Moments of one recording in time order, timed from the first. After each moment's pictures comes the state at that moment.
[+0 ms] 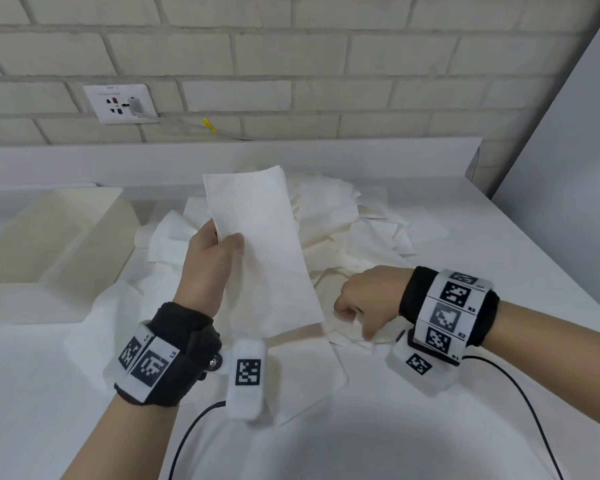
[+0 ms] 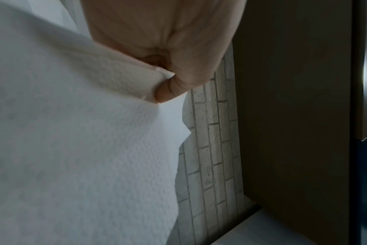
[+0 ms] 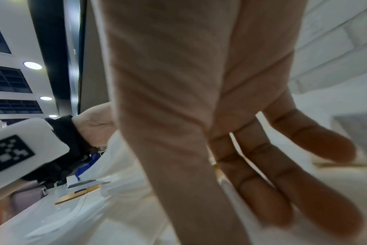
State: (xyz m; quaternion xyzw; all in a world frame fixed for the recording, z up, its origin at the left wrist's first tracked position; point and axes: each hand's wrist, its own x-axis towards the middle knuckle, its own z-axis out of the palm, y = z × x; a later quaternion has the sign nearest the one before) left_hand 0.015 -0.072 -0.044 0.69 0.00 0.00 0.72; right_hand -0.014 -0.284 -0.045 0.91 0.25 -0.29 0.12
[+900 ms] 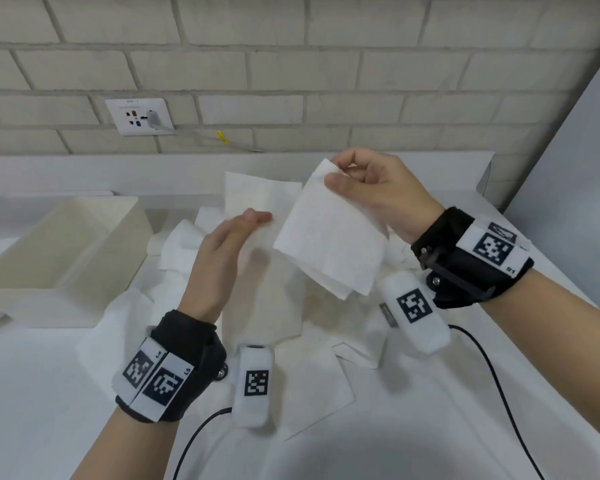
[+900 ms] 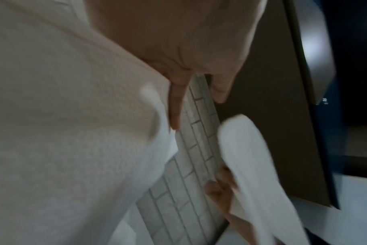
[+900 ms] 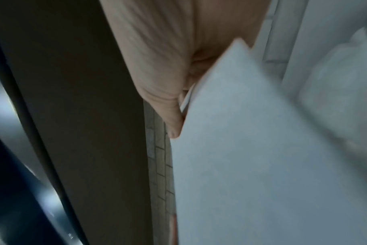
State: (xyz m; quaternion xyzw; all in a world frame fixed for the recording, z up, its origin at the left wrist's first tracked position) left_hand 0.008 -0.070 -0.028 0.72 -0.11 0.04 0.69; right_hand 0.010 -0.278 0.038 0.76 0.15 0.06 -0.63
